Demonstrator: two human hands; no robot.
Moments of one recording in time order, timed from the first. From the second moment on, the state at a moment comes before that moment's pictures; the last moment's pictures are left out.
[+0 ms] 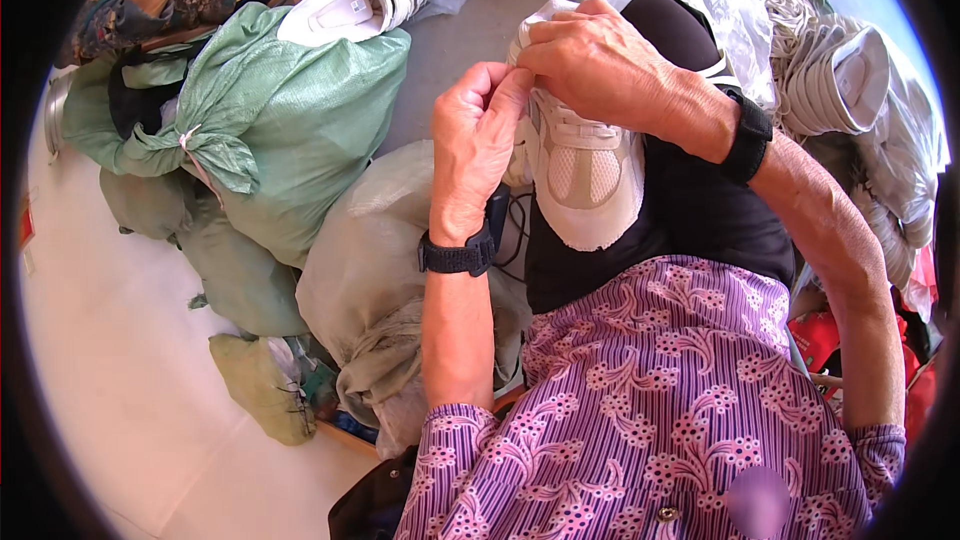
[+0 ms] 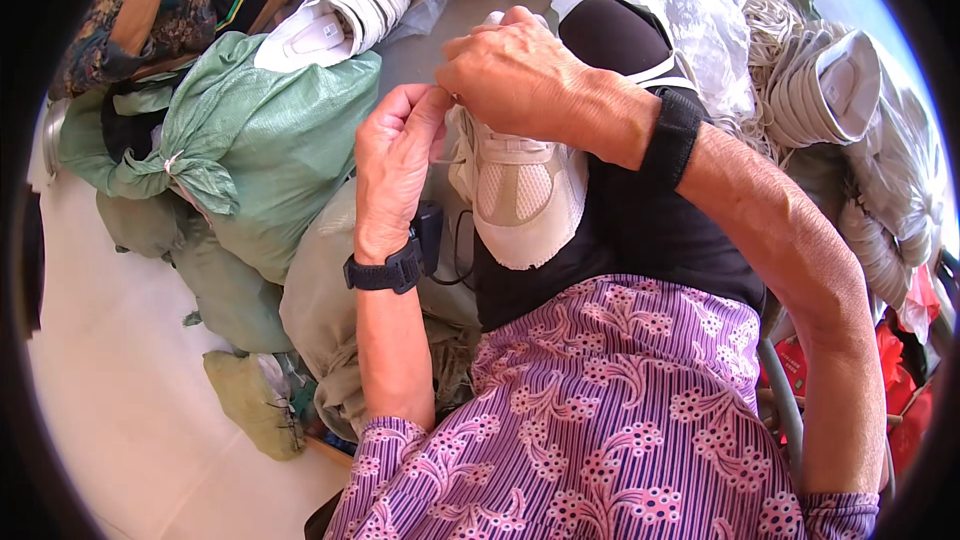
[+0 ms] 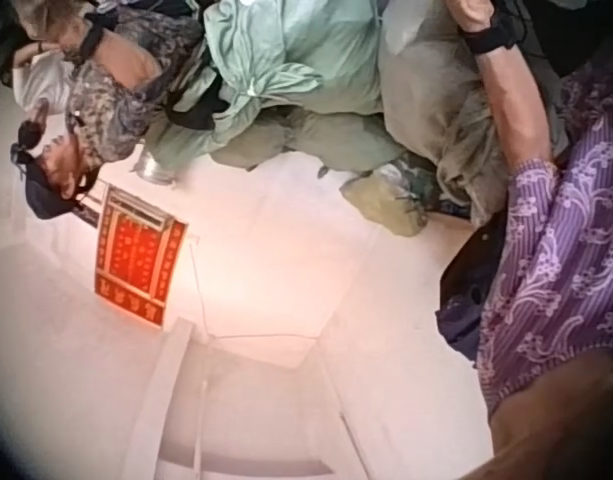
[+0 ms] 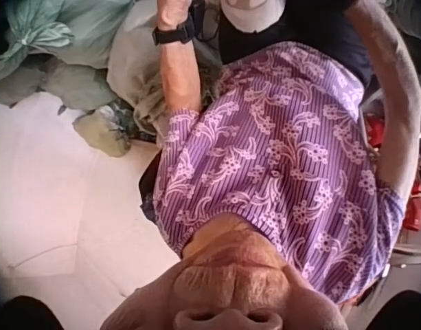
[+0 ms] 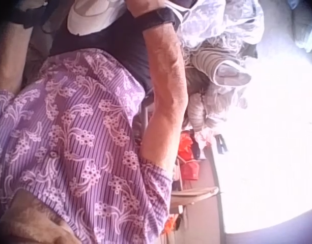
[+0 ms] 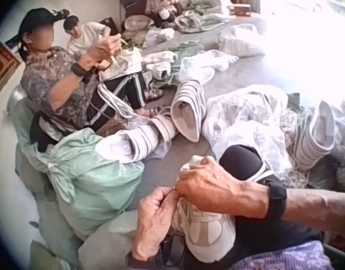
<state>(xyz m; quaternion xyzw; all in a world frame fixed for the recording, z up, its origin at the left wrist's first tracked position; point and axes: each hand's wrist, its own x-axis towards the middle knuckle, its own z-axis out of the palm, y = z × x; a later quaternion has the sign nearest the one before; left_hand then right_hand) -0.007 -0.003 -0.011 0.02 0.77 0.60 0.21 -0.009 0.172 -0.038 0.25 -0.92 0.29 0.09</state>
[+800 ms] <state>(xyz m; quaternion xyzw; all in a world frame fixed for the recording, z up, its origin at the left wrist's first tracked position) -0.014 0.011 -0.046 0.12 0.89 0.43 0.07 -0.007 0.199 -0.046 0.22 -0.90 0.37 0.01</state>
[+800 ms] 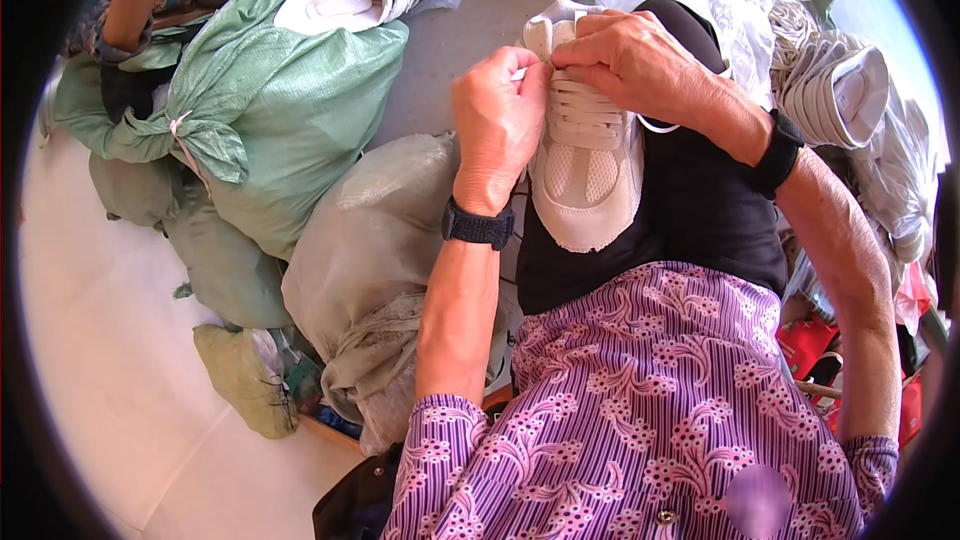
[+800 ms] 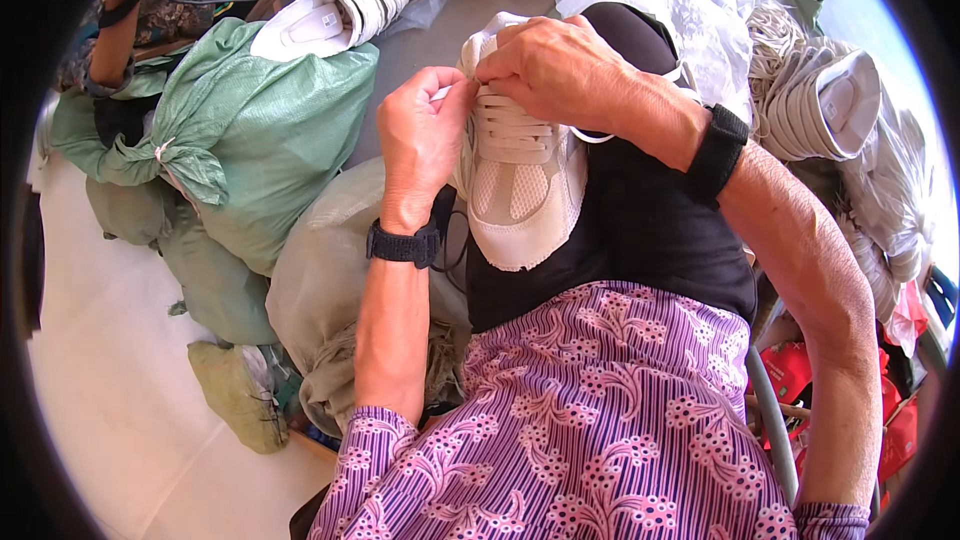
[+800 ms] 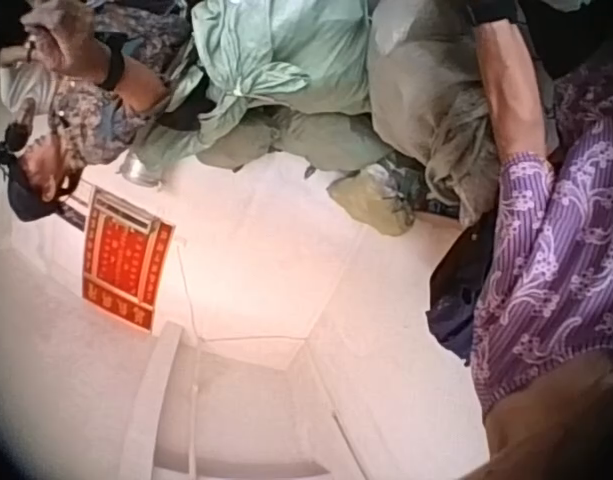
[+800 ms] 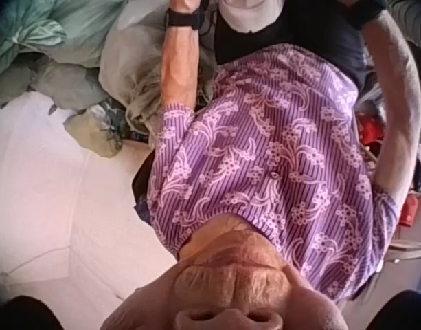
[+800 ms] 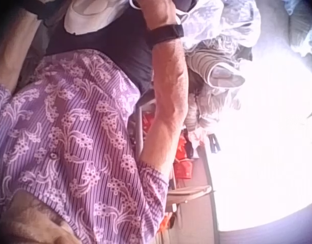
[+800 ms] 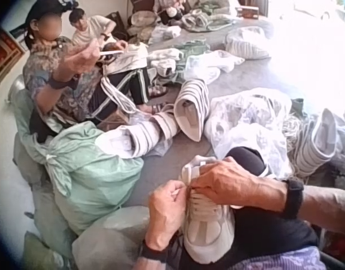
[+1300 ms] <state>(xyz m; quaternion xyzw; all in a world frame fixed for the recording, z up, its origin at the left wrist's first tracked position) -0.001 0.003 -0.057 -0.11 0.66 0.69 0.27 -0.024 0.171 -0.042 0.15 -0.93 0.32 -0.05</state>
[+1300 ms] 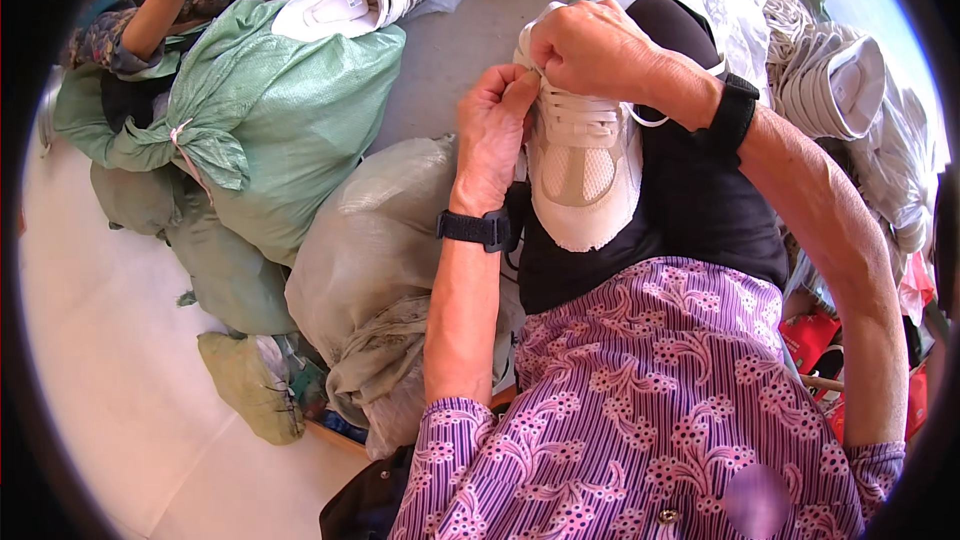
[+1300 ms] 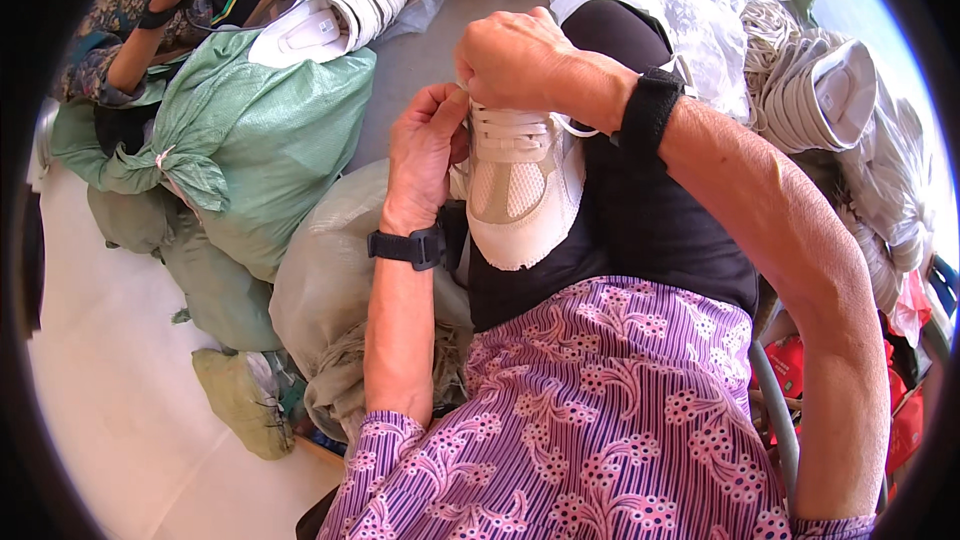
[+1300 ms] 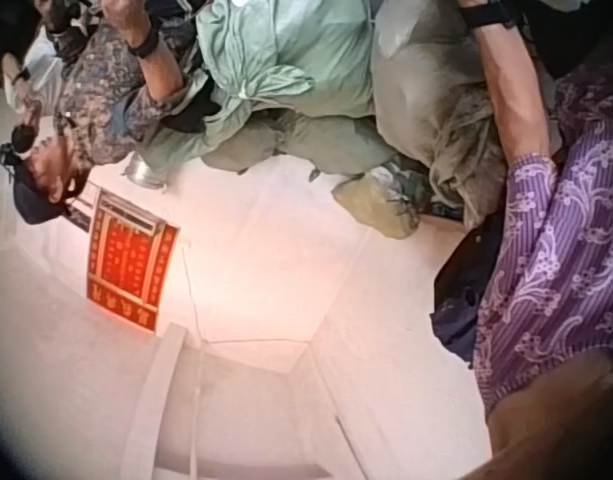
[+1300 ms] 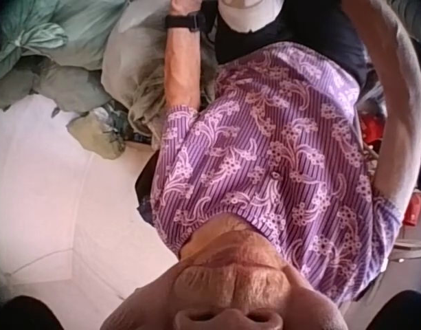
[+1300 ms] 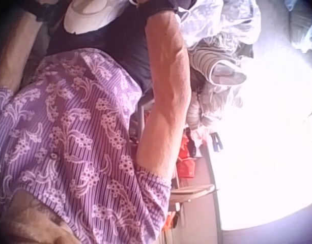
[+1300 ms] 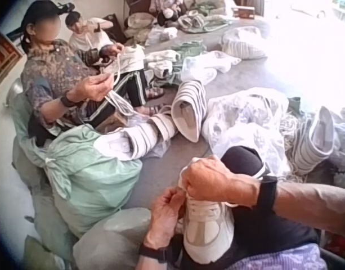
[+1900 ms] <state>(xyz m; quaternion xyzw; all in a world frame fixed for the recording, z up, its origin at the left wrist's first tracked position) -0.047 -0.076 -0.016 -0.06 0.36 0.92 0.16 -0.011 0.222 -0.044 0.20 -0.95 0.22 0.08</state>
